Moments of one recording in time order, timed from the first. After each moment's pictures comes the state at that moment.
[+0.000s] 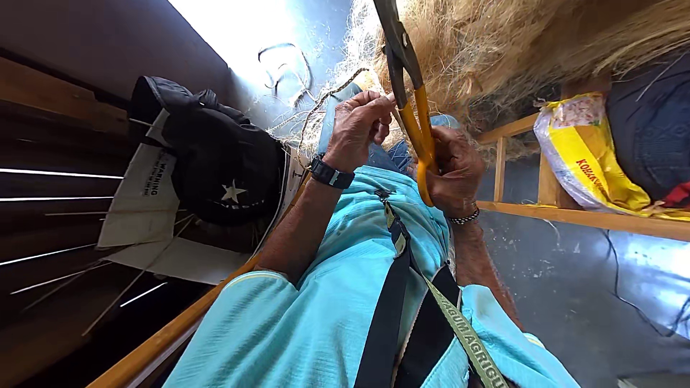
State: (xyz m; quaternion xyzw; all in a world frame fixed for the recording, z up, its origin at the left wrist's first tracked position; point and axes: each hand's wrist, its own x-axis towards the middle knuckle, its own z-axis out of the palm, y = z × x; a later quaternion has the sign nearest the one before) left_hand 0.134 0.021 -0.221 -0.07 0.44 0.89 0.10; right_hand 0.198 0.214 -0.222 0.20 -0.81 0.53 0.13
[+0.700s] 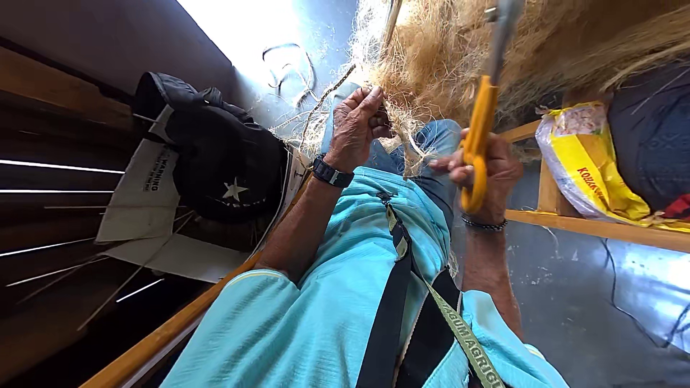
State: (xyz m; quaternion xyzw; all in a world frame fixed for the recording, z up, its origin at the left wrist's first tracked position) left_hand 0.128 0.017 -0.236 -0.05 0.39 0.92 0.05; right_hand 0.195 0.250 -0.214 0.19 -0.67 0.72 0.04
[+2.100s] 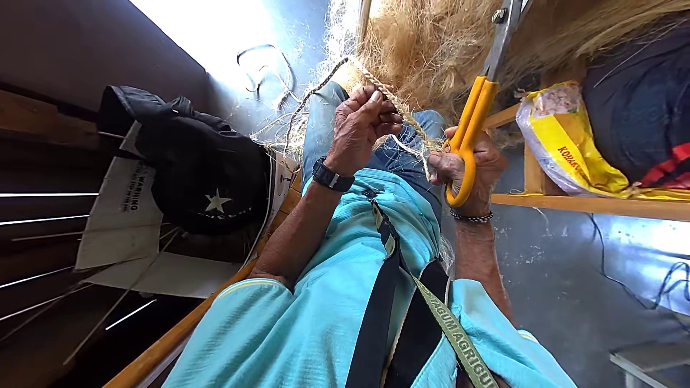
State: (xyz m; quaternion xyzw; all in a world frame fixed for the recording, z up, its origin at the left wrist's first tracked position) left_hand 0.130 0.050 -0.234 0.00 0.36 0.93 0.10; right_hand 0.211 0.252 -0.217 0.07 -0.74 0.66 0.10
